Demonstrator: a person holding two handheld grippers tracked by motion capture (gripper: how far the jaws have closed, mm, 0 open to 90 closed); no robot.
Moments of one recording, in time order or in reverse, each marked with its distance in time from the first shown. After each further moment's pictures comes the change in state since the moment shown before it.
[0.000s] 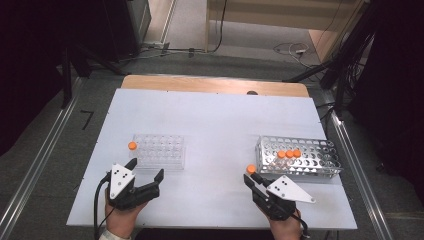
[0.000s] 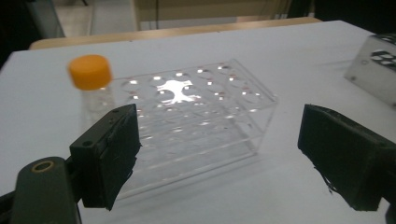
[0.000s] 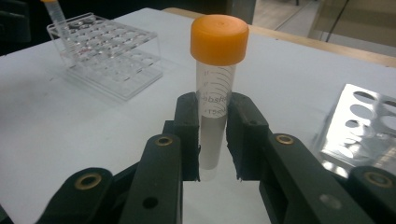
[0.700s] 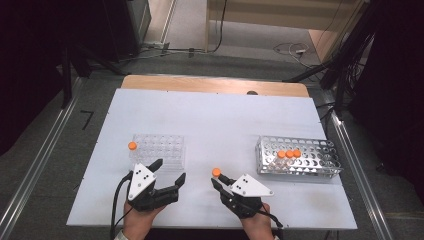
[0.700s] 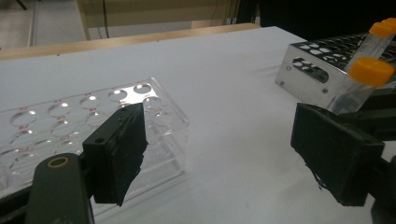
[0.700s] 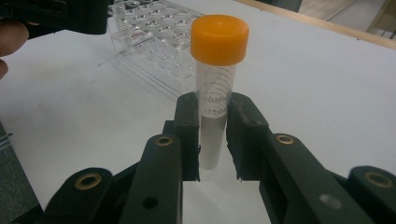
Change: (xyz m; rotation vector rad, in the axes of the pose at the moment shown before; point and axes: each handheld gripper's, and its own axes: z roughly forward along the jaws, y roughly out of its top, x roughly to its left) left arm -0.037 0.013 0.011 -0.023 -0.158 0.036; right arm 0.049 0.008 0.049 0.057 0.135 -0.078
